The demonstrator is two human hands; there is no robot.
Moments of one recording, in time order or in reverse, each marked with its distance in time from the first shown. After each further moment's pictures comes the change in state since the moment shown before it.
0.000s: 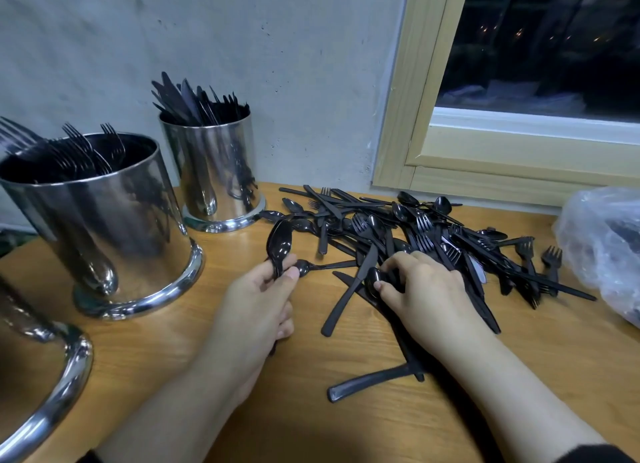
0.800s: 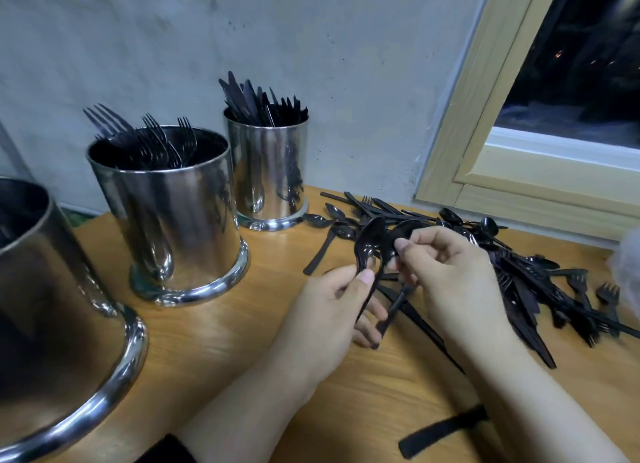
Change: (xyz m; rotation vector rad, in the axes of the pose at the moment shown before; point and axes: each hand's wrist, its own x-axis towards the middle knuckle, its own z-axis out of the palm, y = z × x) left_hand -0.002 0.010 0.005 0.223 -0.170 0.096; right_hand 0.005 -0.069 -0.017 1.023 0.169 0.037
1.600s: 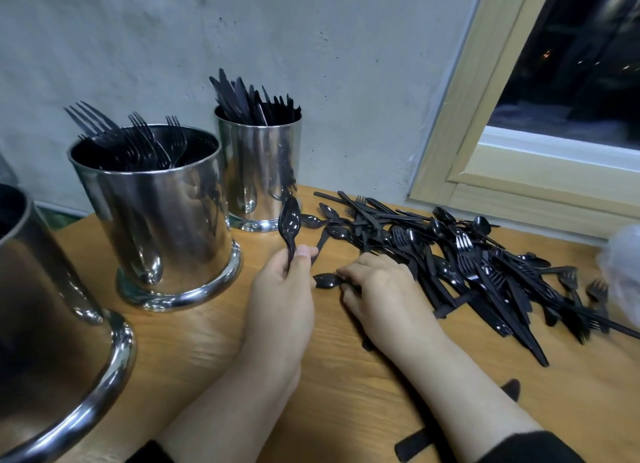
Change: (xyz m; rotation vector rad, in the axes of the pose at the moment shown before) left_hand 0.017 -0.014 -0.015 -0.205 0.481 -0.041; right_hand 0.013 0.053 0.039 -0.961 -0.320 -0.435
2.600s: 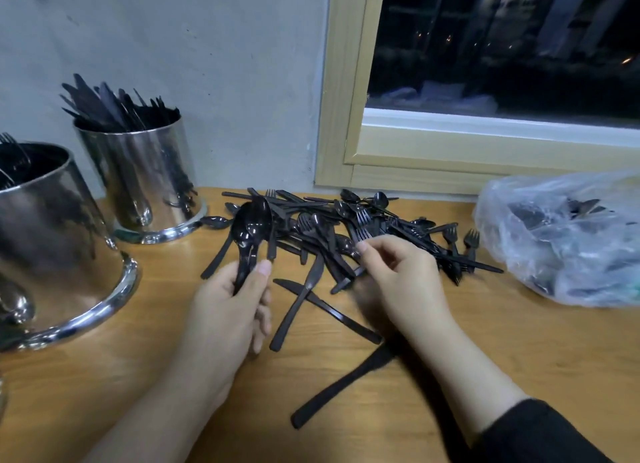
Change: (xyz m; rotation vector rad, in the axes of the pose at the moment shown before) left_hand -0.036 0.002 0.031 0.120 -0.339 0.034; right_hand -0.074 0.073 -0.069 0.544 0.380 0.509
